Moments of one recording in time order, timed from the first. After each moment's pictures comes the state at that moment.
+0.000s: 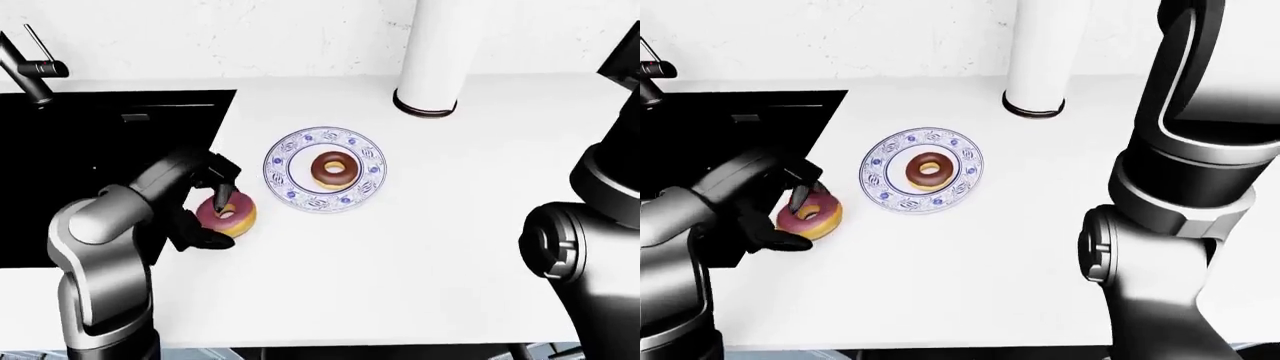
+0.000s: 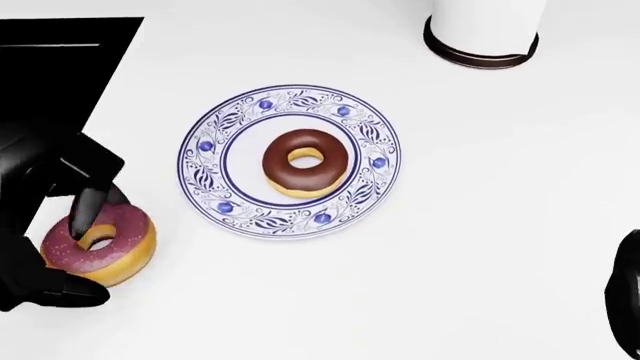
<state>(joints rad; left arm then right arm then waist) -0.47 0.39 0.24 -0.43 0.55 0.65 -1.06 -1.37 -0.50 -0.14 -0.11 -0.20 1.05 0.25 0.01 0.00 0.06</state>
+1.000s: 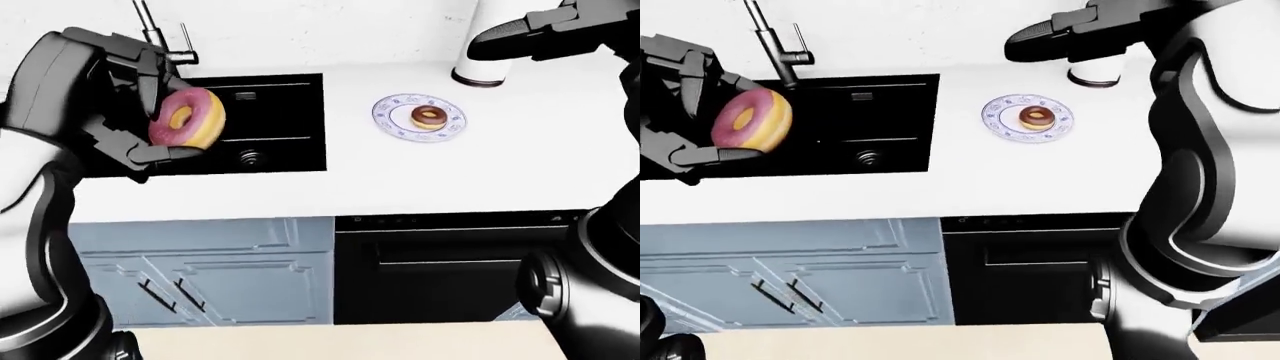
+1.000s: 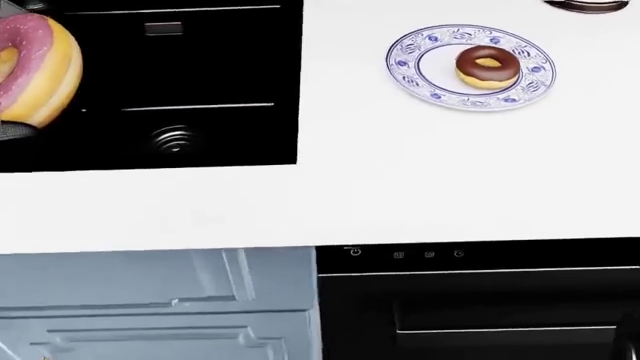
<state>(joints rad) -0.68 0.58 0.34 -0.54 0.01 0.90 -0.49 -1.08 -0.50 -0.23 -0.51 0.03 1.15 0.13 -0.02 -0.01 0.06</state>
